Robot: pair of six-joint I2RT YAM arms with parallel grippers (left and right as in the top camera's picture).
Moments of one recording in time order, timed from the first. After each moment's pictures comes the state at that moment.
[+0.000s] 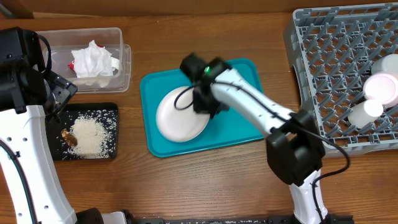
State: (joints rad) left arm 0.25 1.52 1.95 -1.69 -0.33 -0.79; right arm 0.66 2.17 1.88 -1.24 0.04 0.65
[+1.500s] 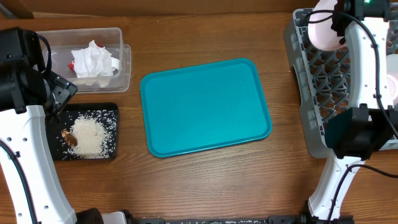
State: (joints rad) left arm 0.25 1.52 1.95 -1.69 -0.33 -0.79; right arm -0.10 2.23 2.39 -1.22 0.65 0.38
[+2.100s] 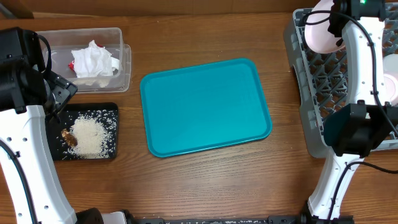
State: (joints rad) left arm 0.25 1.52 1.95 -1.69 -0.33 -0.79; right arm -0.10 2.26 2.39 -1.22 0.63 0.38
